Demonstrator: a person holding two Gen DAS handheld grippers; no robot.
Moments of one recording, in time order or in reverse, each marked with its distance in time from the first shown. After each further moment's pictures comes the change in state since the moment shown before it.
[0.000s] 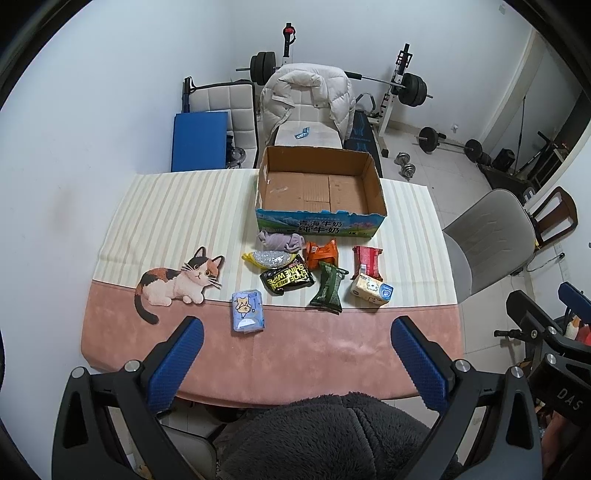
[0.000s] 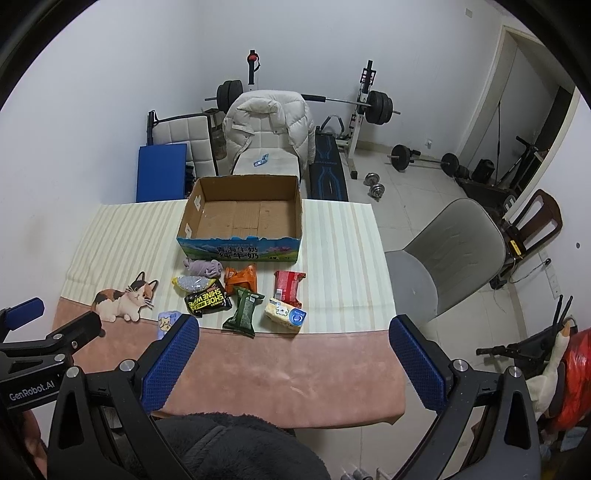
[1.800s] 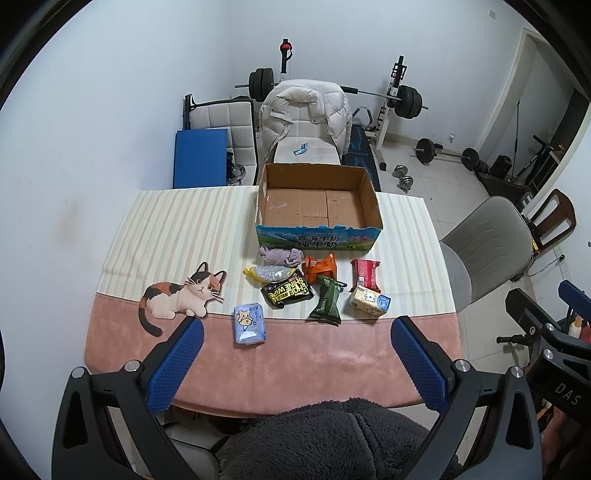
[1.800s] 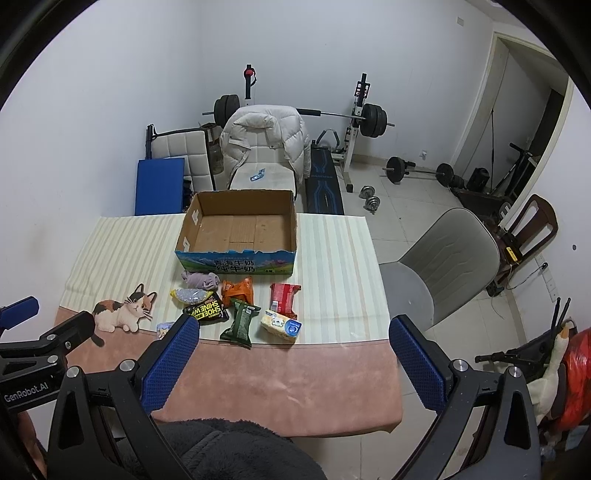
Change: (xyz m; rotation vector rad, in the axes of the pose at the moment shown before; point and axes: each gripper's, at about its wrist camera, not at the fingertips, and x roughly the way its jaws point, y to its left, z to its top) left arm -0.023 -0.001 0.005 0.015 -0.057 0.005; right arm -0.011 -0.005 -0.010 0.013 -0.064 -0.006
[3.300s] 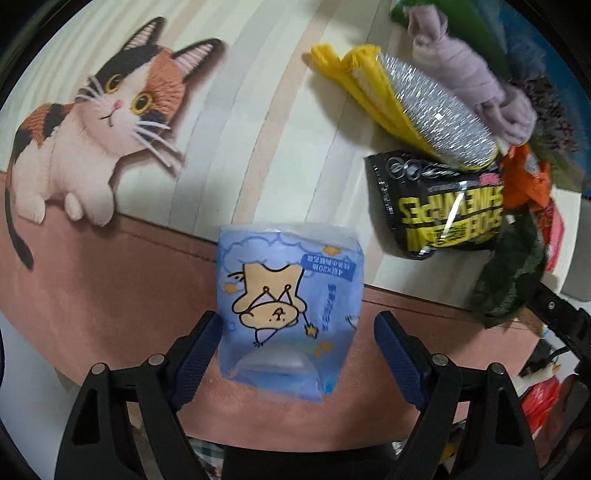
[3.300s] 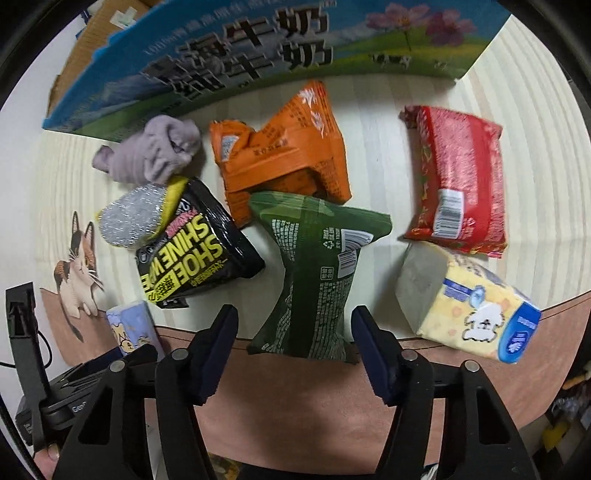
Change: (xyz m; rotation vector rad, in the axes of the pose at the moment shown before) left arm 0.449 0.129 -0.083 -0.302 0.755 -0.047; right arm 0.507 0.118 -0.082 0.128 0.783 0.247
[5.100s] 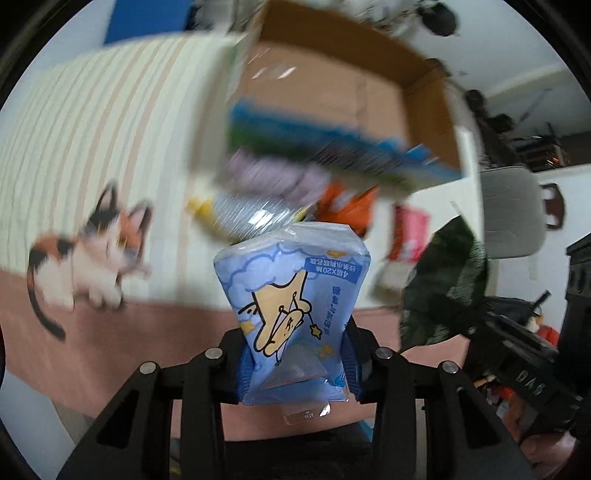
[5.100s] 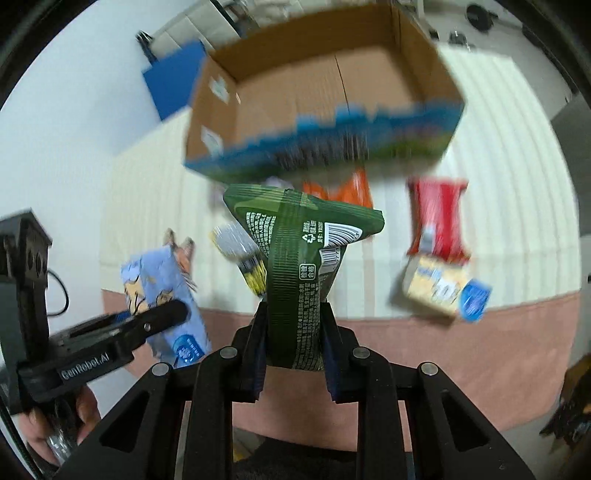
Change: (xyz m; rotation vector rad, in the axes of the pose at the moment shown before) left arm -0.205 -0.075 -0.102 0.279 -0.236 -0.198; right arm -0.167 0.011 -0.053 -0.064 -0.240 0.181
